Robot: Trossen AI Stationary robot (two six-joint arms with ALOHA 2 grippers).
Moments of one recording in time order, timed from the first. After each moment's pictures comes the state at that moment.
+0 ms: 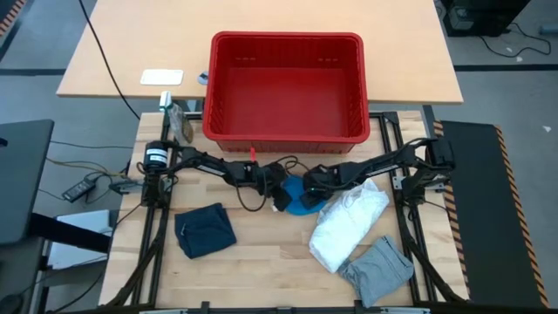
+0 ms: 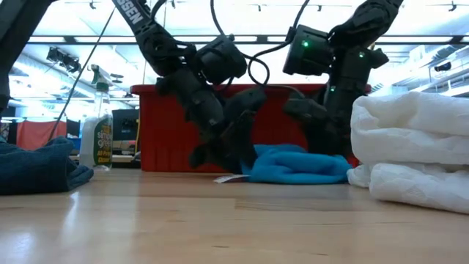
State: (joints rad) left arm 0.08 1.98 1.06 0.03 0.13 -0.67; right arm -0.01 1.73 0.88 -0.41 0.01 0.97
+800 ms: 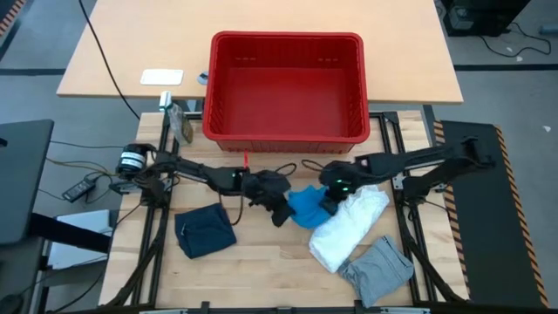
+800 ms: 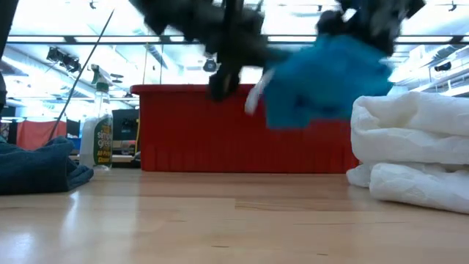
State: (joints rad) left arm -0.08 1.73 1.13 0.05 0.19 -0.71; right arm 0.03 1.31 0.88 -0.57 -0.21 0.73
